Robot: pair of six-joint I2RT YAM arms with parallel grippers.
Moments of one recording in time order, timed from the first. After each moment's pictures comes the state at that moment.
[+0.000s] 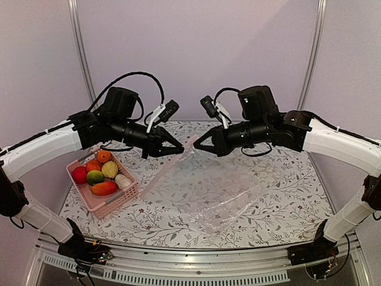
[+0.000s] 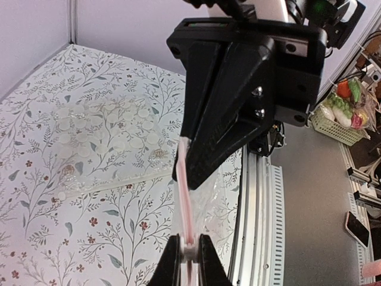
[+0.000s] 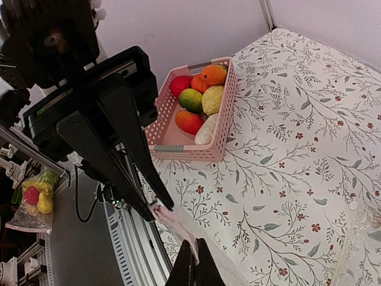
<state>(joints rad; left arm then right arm) -0.76 1.39 1.28 -0.44 0.67 0.06 0.92 1.51 1.40 -0.37 -0.36 0.31</state>
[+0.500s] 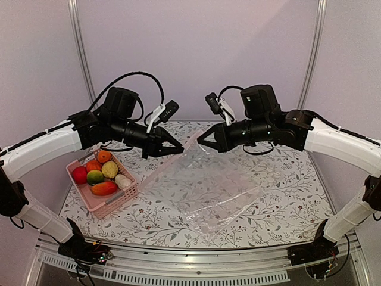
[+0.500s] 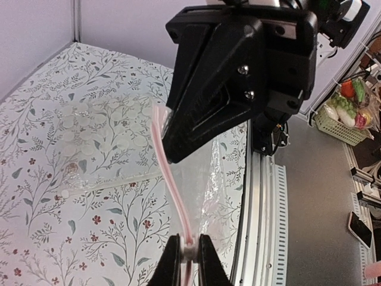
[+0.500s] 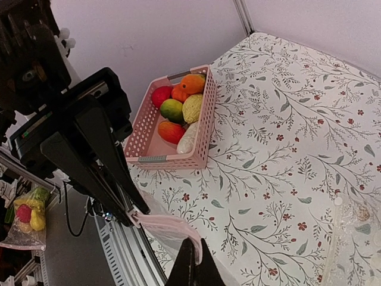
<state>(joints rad) -0.76 1.39 1.28 -0.45 0.65 0.07 0.90 1.49 1.40 -0.37 -0.28 0.34</state>
